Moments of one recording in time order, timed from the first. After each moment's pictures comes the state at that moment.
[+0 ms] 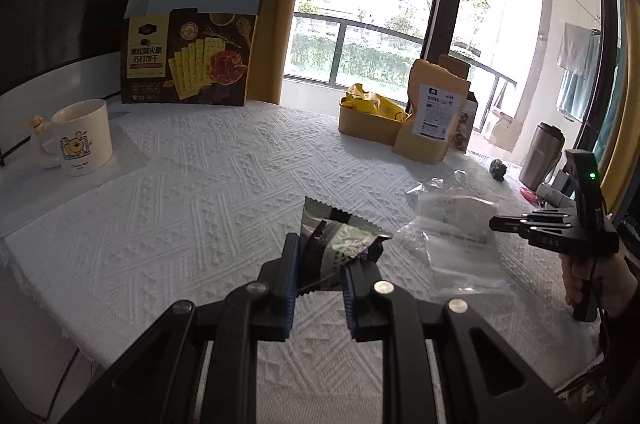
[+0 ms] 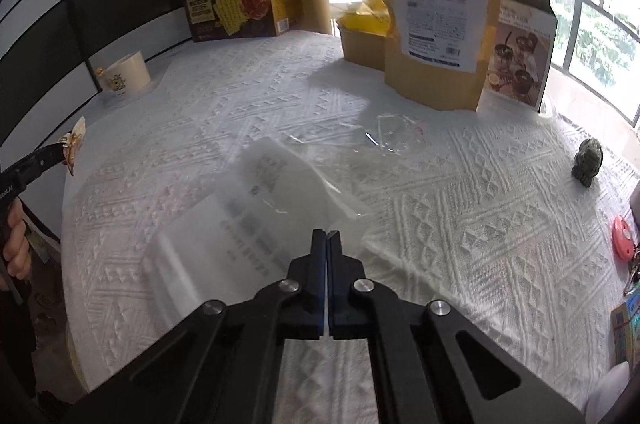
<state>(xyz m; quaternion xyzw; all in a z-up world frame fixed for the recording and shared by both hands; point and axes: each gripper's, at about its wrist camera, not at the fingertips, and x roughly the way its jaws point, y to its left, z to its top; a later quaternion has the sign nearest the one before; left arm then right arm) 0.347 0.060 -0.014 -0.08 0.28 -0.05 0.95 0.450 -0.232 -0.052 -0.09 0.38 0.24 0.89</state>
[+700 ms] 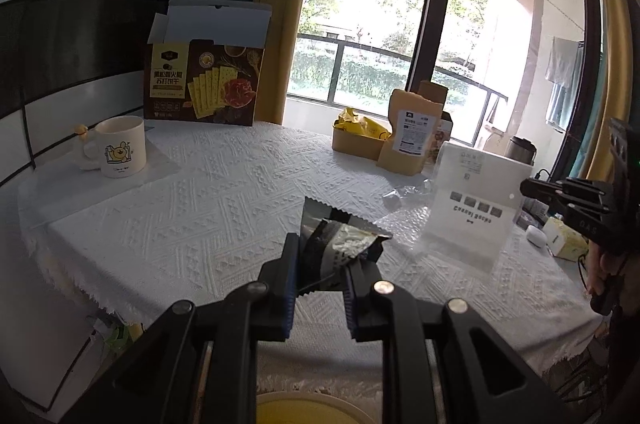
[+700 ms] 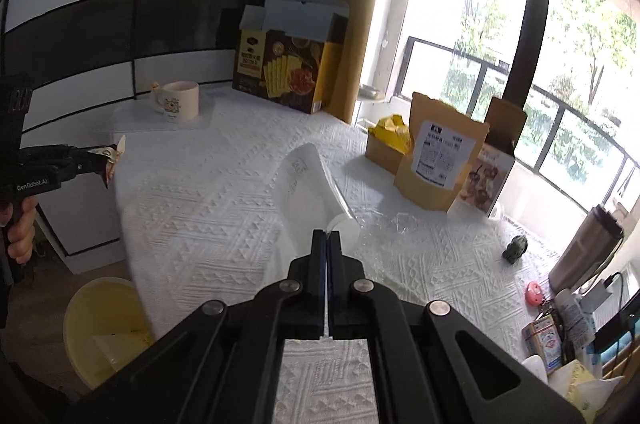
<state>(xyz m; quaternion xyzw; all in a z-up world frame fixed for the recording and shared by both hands) 0.257 0.066 0.027 -0.08 0.25 -0.05 0.96 0.298 -0.196 0.056 -0.19 0.24 0.23 0.93</state>
